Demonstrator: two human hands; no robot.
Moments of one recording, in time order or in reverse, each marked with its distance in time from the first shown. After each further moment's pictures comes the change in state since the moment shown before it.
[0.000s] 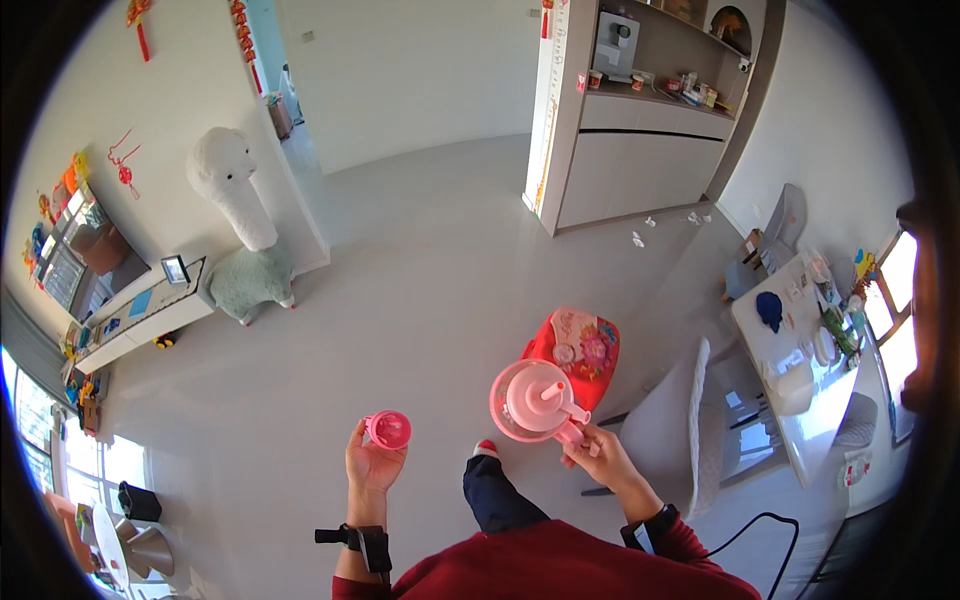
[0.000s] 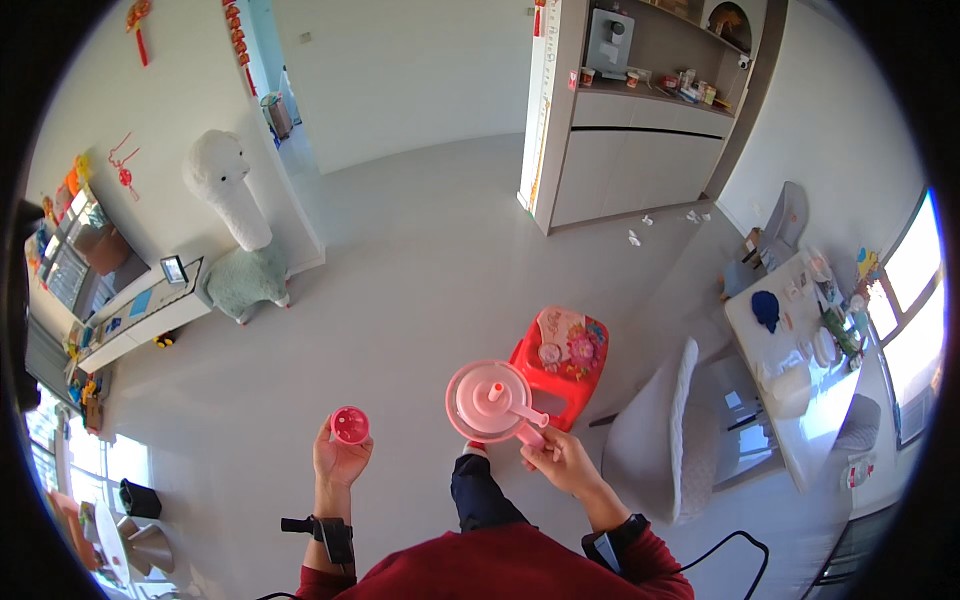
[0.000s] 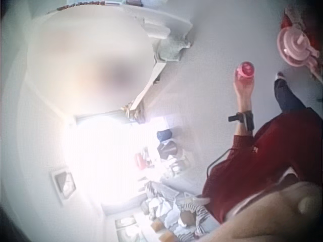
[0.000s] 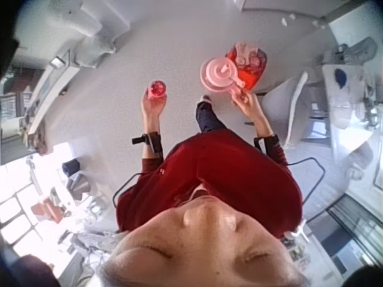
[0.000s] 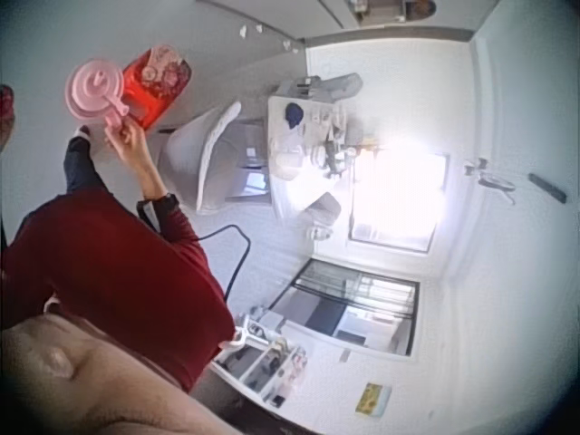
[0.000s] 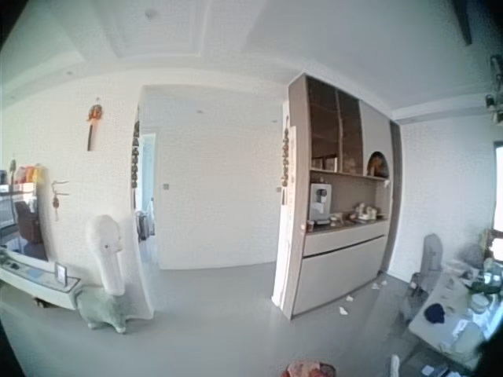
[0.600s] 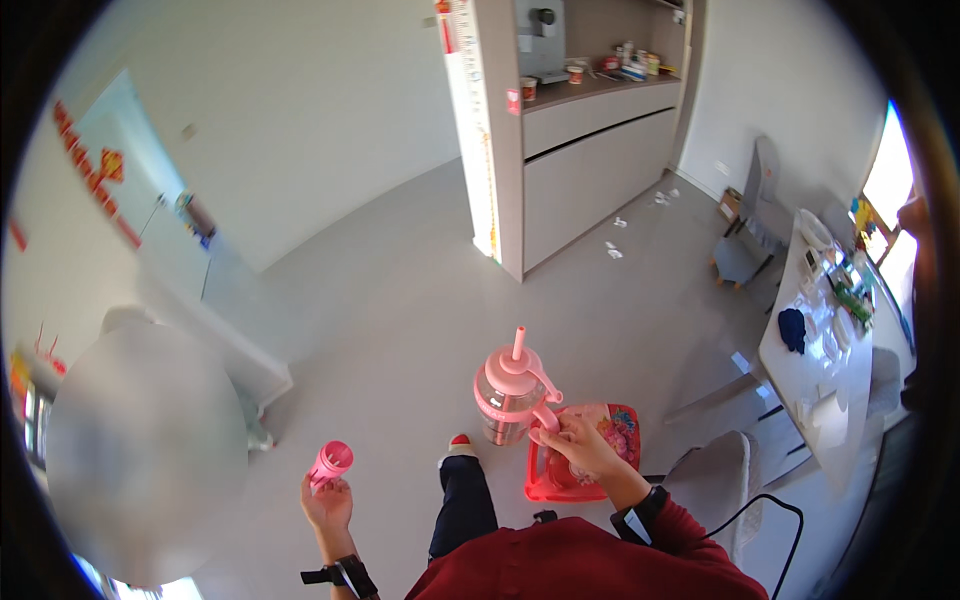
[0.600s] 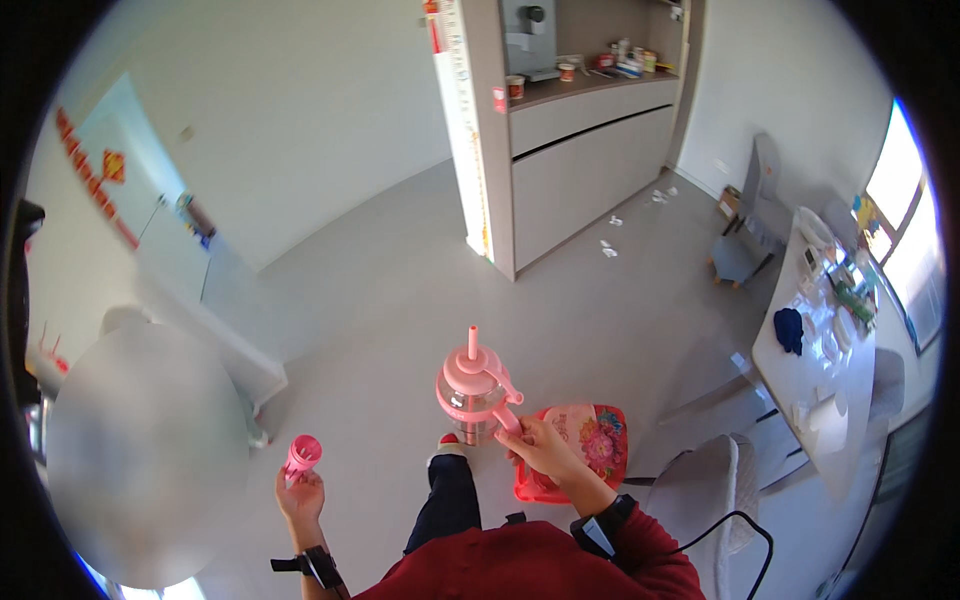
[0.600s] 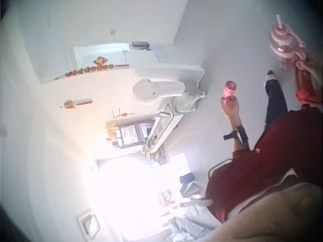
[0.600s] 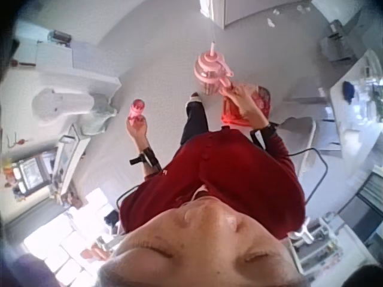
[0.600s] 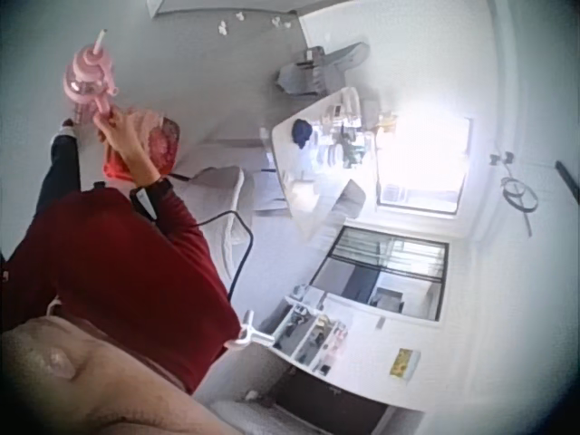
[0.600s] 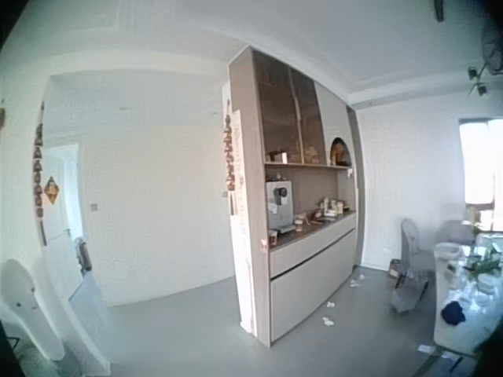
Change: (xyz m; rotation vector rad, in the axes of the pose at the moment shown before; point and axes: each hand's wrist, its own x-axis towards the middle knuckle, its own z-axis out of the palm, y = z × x) left_hand 0.398 0.115 0.148 0.166 0.206 0.229; right_hand 0.386 -0.045 -0.118 0.154 0.216 0.046
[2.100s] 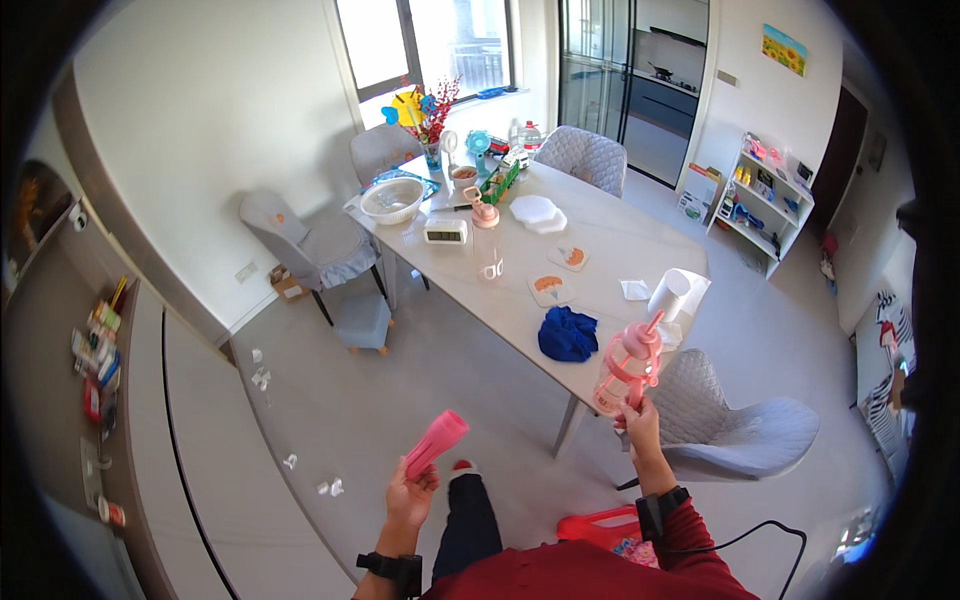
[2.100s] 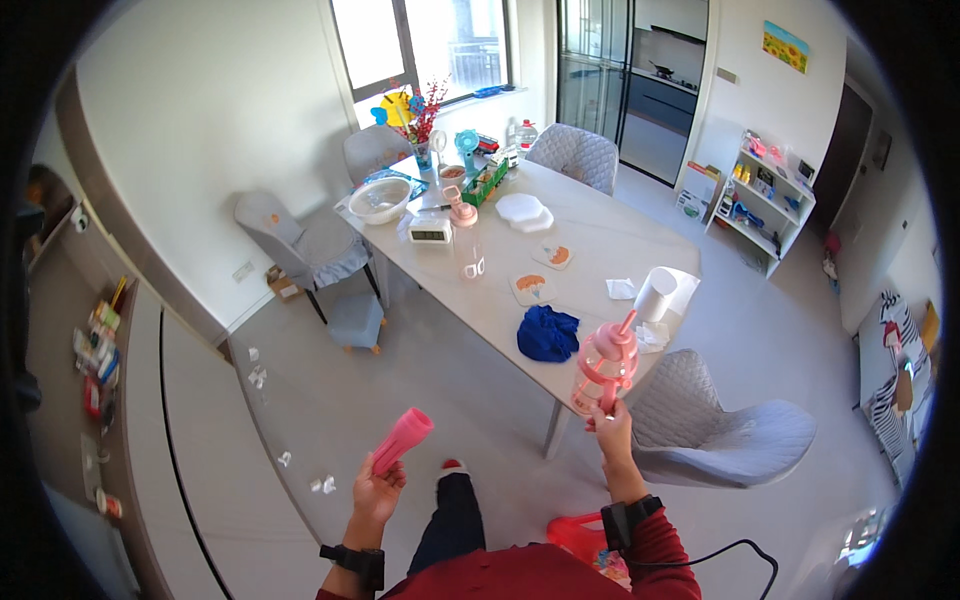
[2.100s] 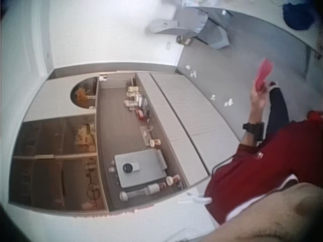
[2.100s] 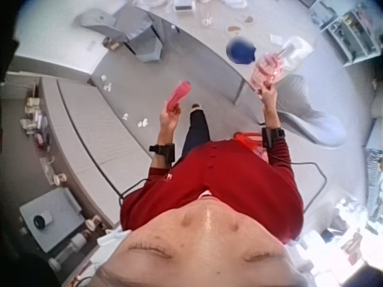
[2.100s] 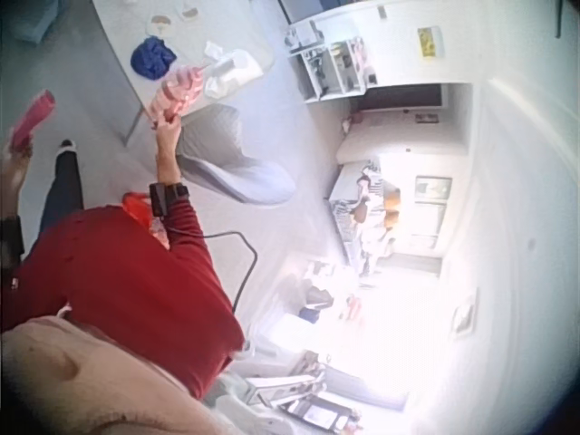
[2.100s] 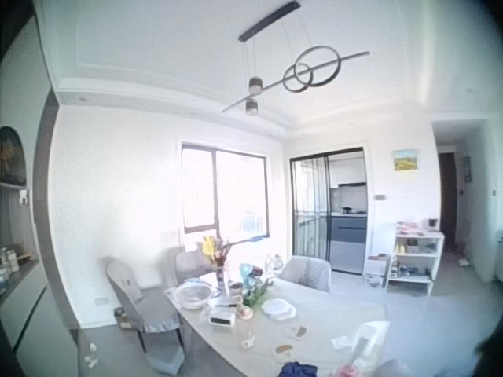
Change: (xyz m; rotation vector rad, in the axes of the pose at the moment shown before) left_hand 0.156 -1.042 0.492 1.347 -1.005 -1.609; right_hand 0.039 -0.033 -0.545 0.366 2.417 -0.167
